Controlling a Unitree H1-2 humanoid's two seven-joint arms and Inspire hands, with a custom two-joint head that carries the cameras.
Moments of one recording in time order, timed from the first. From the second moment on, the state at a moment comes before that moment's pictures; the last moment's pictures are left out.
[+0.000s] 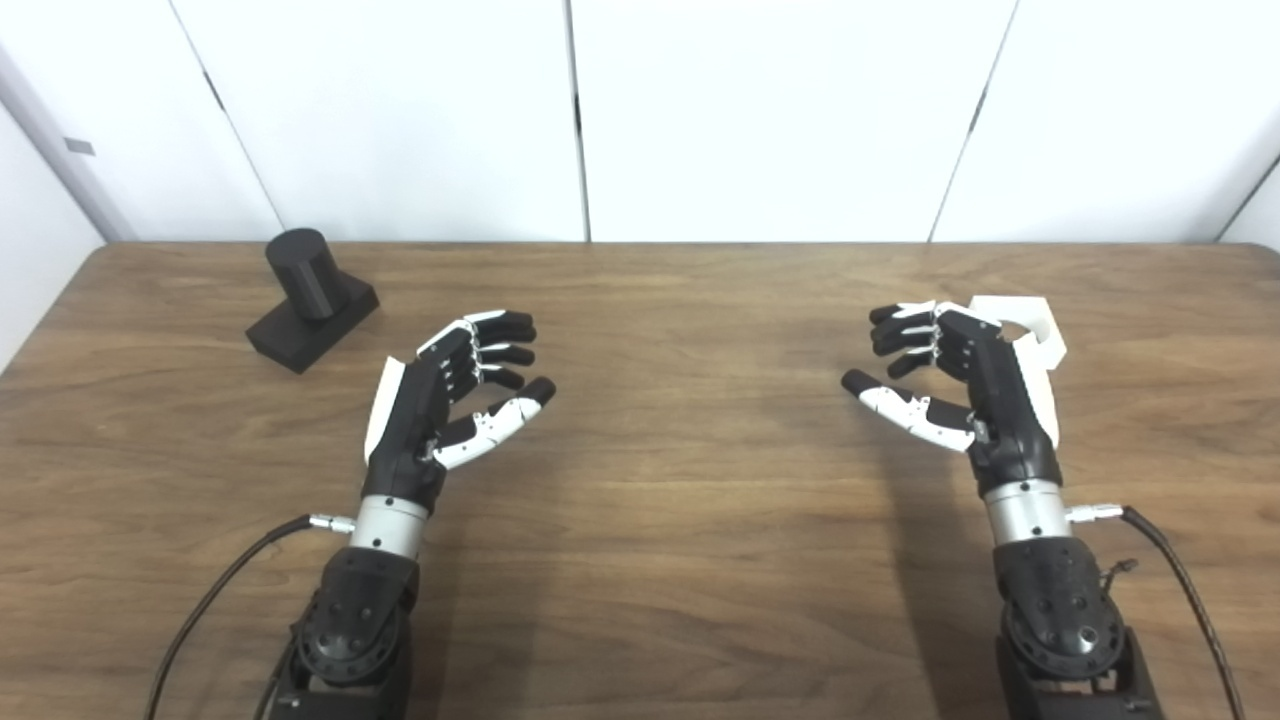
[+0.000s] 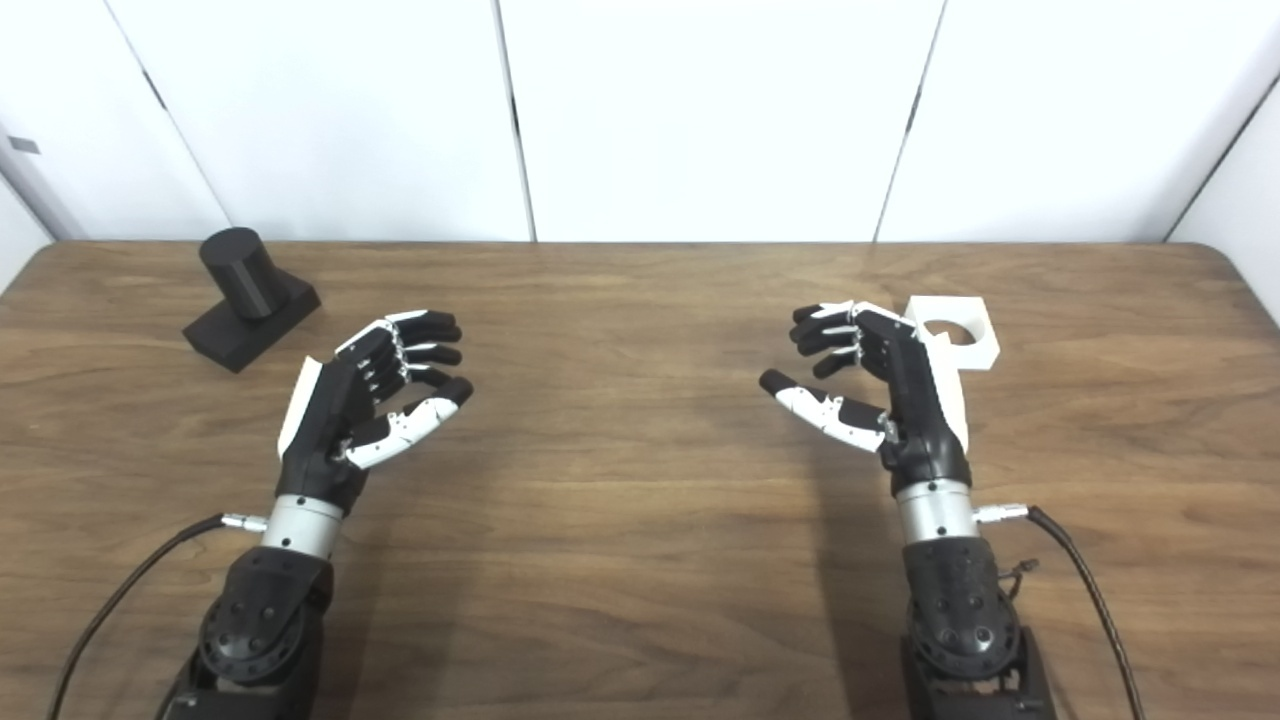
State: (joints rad) left arm -0.09 0.11 -0.01 -0.01 0.05 -0.16 -0.06; right arm -0.08 -0.11 -0.03 -0.14 -0.25 -0.05 -0.08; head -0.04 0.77
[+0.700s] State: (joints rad) left arm -0.08 0.11 -0.01 0.03 0.05 -0.20 -0.08; right arm -0.06 -0.11 -0.03 -0.10 -0.25 -0.12 -0.09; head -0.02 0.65
